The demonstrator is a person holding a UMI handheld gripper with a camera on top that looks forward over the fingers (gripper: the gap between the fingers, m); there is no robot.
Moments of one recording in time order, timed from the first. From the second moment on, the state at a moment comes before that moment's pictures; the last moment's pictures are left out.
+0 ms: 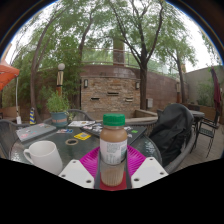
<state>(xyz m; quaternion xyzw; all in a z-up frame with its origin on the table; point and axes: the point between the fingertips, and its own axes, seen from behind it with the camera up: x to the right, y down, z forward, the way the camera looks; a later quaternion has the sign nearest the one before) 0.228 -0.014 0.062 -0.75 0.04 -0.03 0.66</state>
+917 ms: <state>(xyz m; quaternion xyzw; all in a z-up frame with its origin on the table) 0.215 -0.051 0.069 -0.79 0.06 -0.01 0.61</state>
